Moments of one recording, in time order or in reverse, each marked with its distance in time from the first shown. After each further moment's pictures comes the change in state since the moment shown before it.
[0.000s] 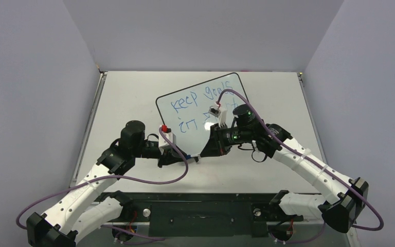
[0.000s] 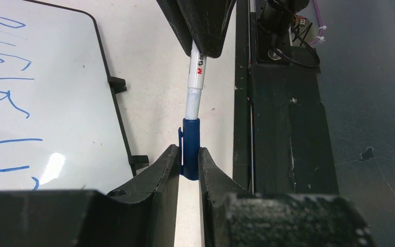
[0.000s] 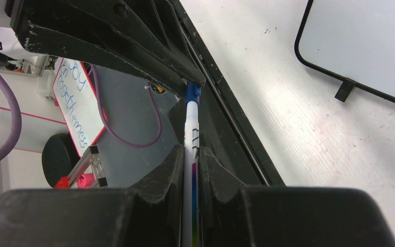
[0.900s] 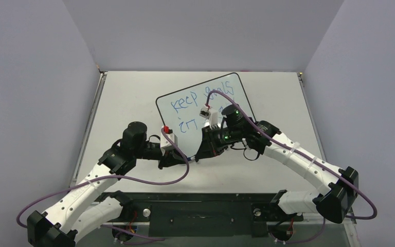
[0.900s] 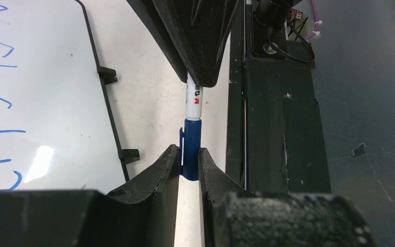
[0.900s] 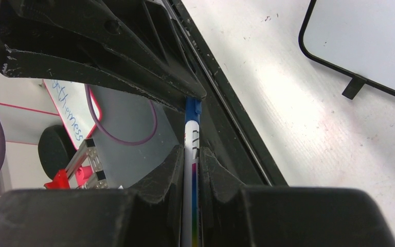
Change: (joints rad) left arm -0.016 0.005 -0.015 -0.013 -0.008 -0.013; right arm 0.074 0.107 0.058 -0.031 0.037 -0.005
